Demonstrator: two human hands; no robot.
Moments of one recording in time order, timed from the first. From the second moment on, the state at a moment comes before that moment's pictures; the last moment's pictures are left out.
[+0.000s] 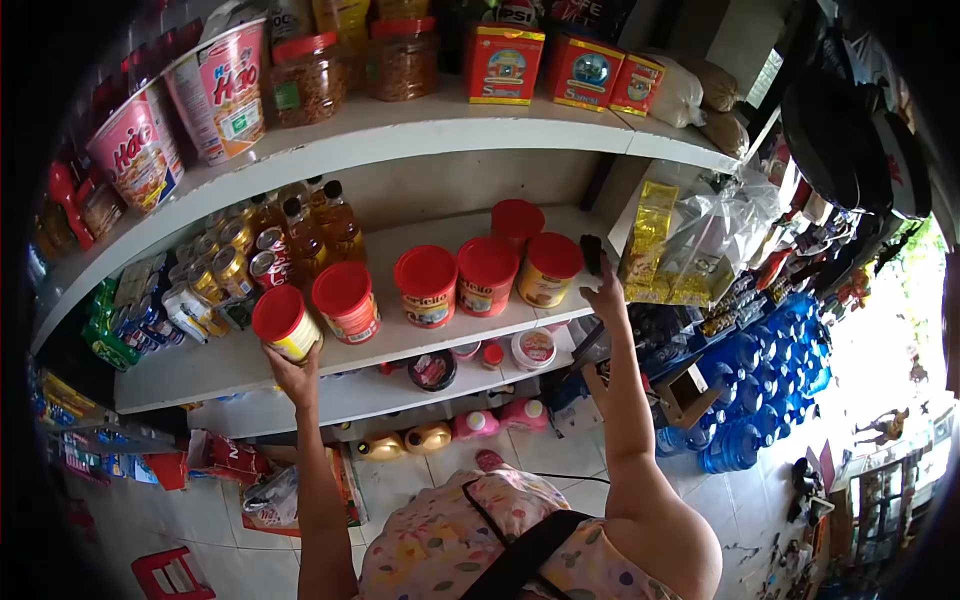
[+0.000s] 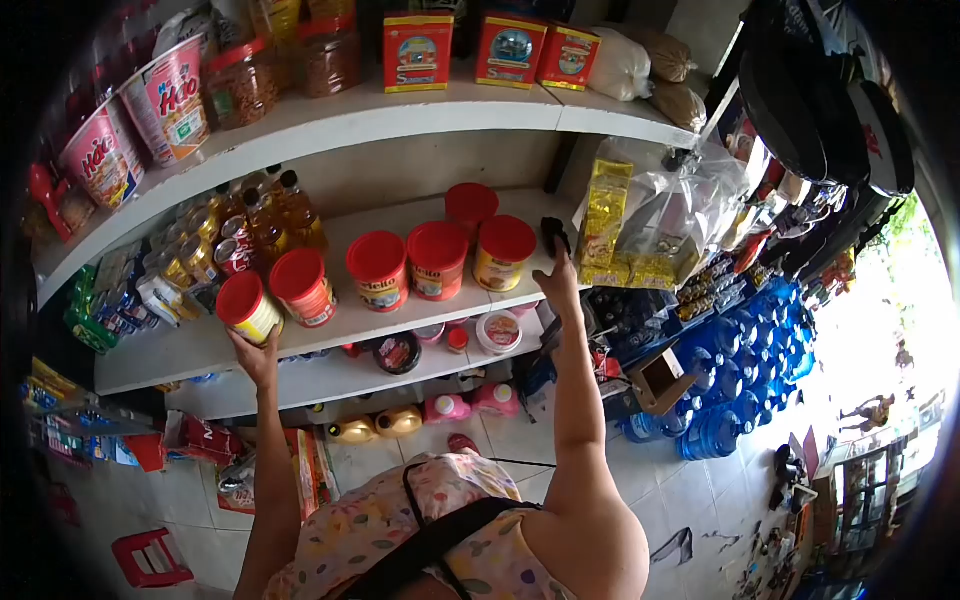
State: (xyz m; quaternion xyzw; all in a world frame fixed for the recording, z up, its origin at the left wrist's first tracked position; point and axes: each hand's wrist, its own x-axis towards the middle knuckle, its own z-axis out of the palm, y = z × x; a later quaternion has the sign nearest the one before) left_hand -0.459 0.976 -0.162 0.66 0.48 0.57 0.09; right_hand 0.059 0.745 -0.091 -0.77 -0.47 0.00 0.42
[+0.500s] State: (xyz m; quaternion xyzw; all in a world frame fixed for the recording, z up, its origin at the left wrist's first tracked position) left_hand -0.461 0.981 -0.166 0.63 0.51 0.55 0.18; right_hand 0.090 0.773 -0.124 -0.77 -0.23 -0.05 0.59
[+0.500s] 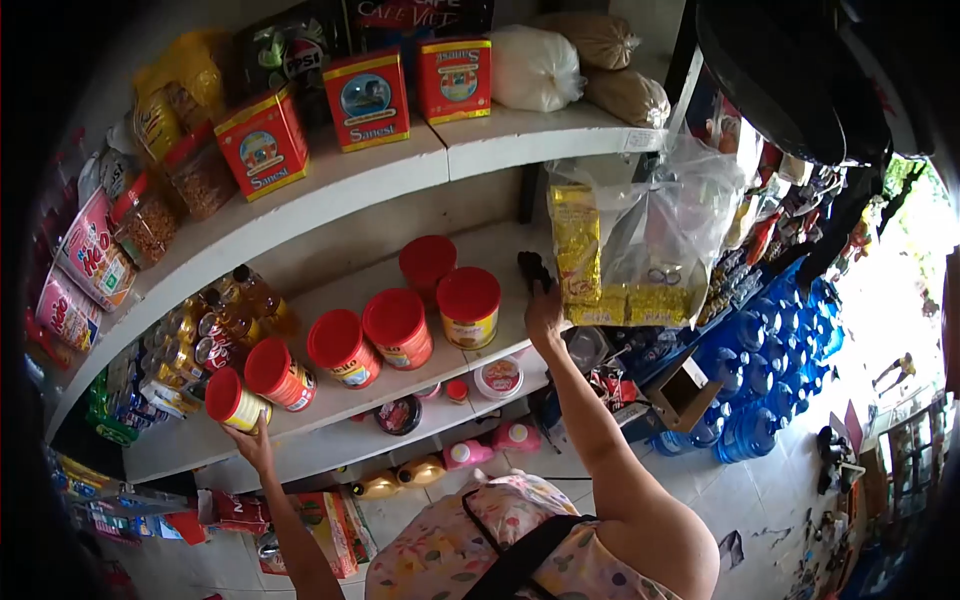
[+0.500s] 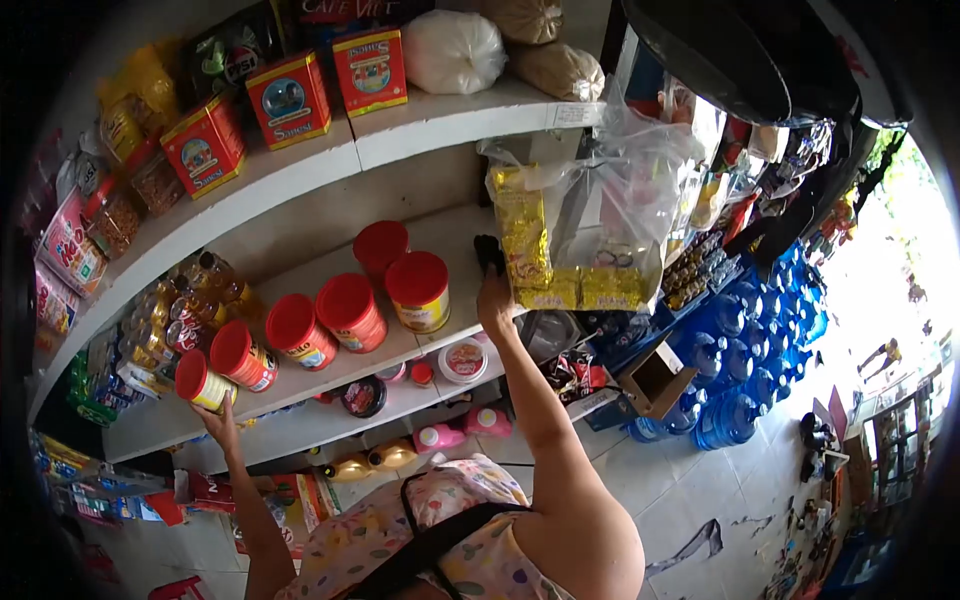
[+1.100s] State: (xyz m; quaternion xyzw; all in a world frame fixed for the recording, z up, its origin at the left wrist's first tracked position) left_hand -0.468 0.968 -0.167 0.61 0.40 0.61 0.30; right_hand 0.016 0.686 0.013 -0.51 -0.56 -0.27 0.59
